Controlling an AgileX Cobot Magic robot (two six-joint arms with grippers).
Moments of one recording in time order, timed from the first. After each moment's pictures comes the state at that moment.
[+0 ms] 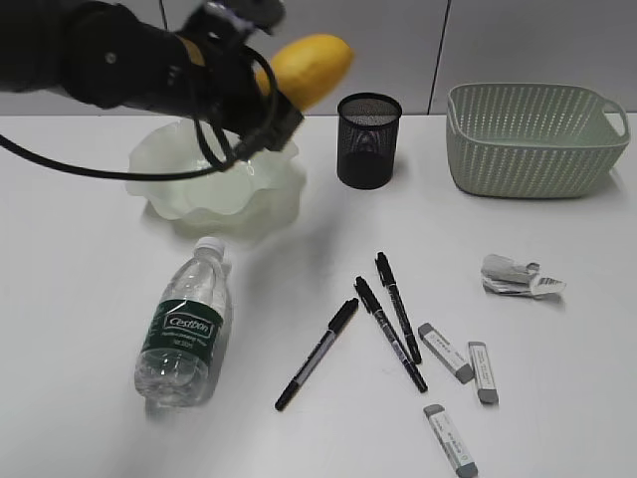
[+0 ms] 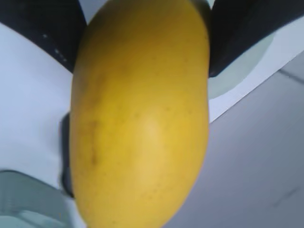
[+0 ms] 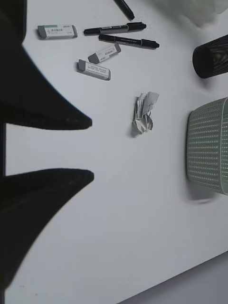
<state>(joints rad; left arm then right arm) -0.53 1.82 -1.24 -0.04 0.06 0.36 0.08 -0.01 -0.51 0.00 1.04 0.03</state>
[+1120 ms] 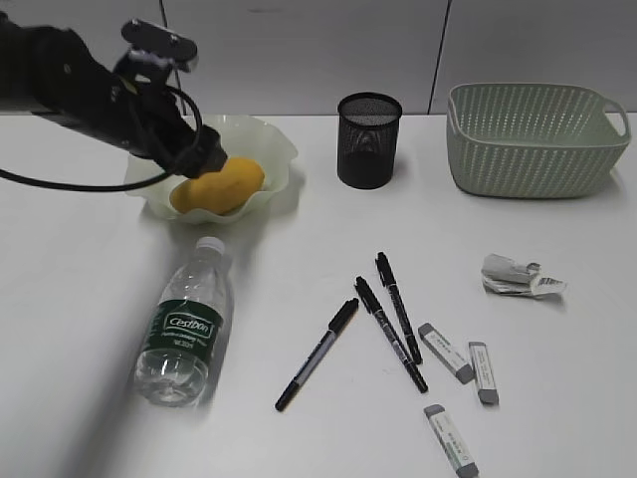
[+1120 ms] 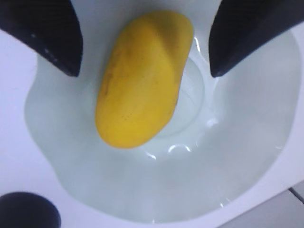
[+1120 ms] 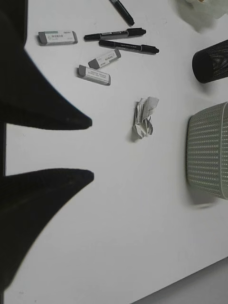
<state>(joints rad) -0.37 1.89 -1.24 -0.18 0.22 0.35 0.08 -0.01 -0.51 0.01 1.04 0.03</state>
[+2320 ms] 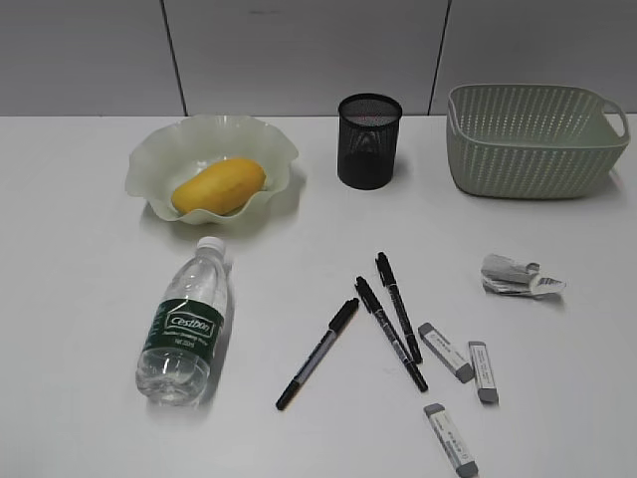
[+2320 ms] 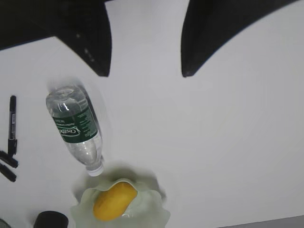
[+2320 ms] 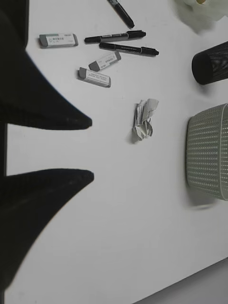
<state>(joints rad) -0.34 0.14 -0.56 0.09 1.07 -0.11 0.08 -0.01 -0.51 0.02 1.04 0.03</state>
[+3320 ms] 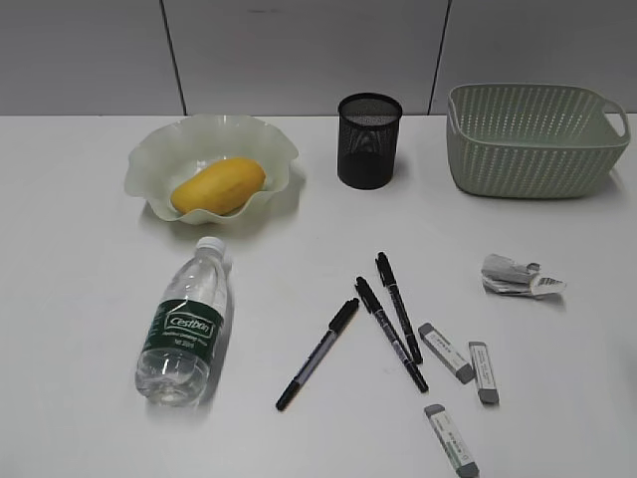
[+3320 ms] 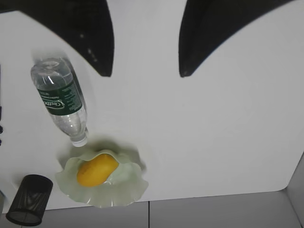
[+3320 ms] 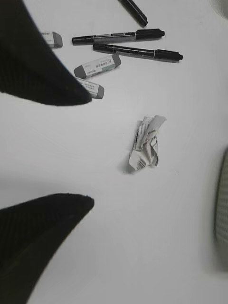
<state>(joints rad) -0.27 -0.01 -0.54 0.11 1.06 -0.13 0.08 0.84 -0.58 0.19 0.61 -0.18</state>
